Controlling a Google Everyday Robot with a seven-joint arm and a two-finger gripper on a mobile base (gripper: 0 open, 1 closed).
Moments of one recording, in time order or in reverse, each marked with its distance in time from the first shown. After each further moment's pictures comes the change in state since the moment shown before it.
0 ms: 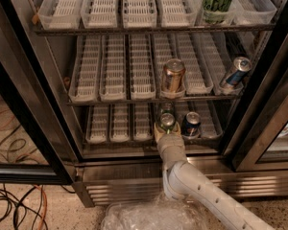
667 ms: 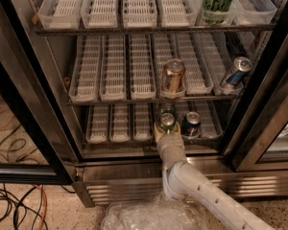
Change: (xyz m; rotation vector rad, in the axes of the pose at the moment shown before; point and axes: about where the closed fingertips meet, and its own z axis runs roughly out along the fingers) arm -0.002 0.000 0.000 0.001 -0.005 0.000
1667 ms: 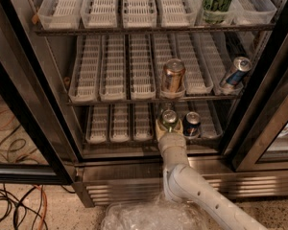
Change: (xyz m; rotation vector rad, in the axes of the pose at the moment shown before) arm -0.026 -0.009 -0.010 0.031 -0.096 -0.003
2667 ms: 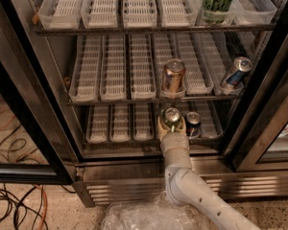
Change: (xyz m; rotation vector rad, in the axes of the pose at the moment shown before) arm -0.024 -0.005 -0.012 0.009 -0.097 0.004
